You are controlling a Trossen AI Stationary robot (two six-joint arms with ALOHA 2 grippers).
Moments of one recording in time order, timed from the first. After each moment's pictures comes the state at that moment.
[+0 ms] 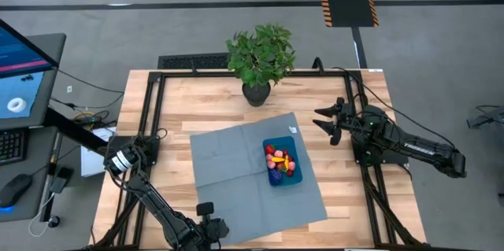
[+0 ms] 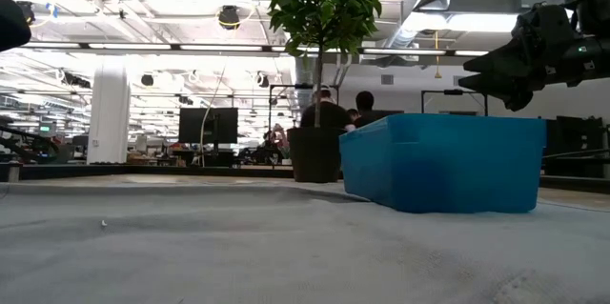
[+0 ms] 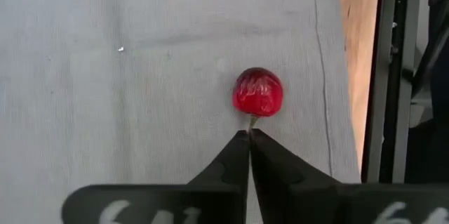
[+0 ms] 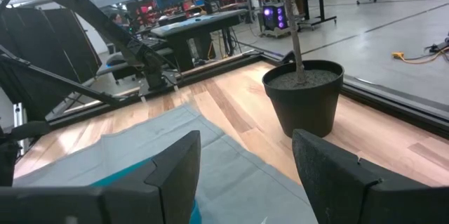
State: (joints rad) left arm -0.88 2.09 1.45 -0.66 -0.38 -0.99; right arm -0.42 0.12 0.00 0.04 -0.18 0.18
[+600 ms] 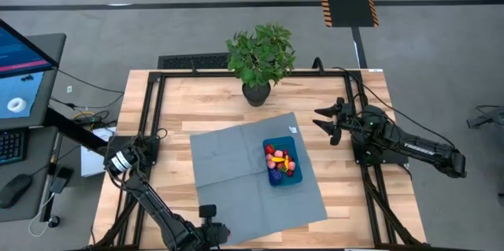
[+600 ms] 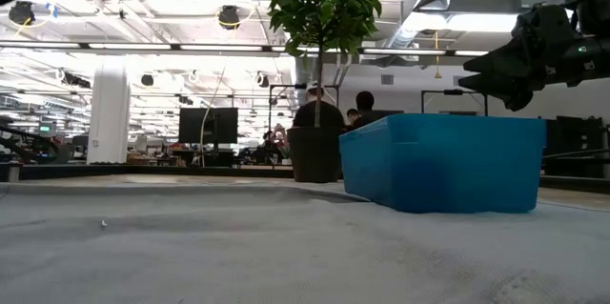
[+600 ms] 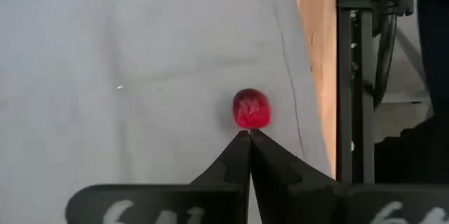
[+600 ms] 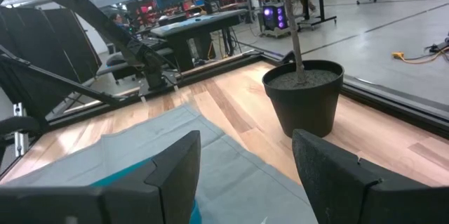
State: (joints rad) left arm -0.89 2.09 1.51 -0.69 -0.42 -0.90; right arm -0.42 0.12 0.00 0.04 -0.18 0.18
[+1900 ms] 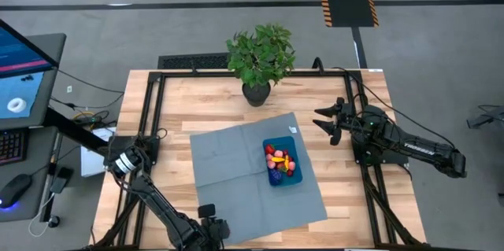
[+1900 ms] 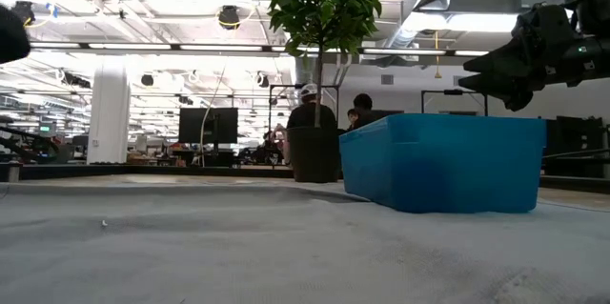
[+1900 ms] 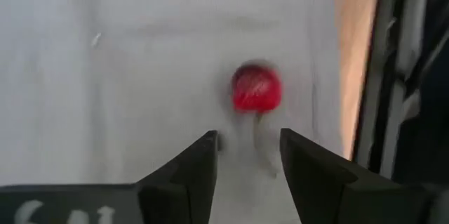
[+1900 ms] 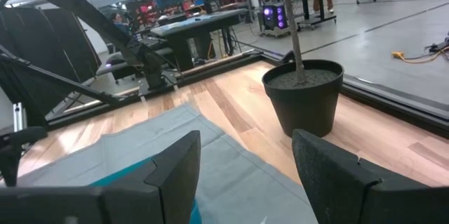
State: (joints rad) left arm -0.87 2.12 1.50 -0.68 -0.32 -1.02; right arm -0.42 0.12 0.01 0.04 -0.18 0.18
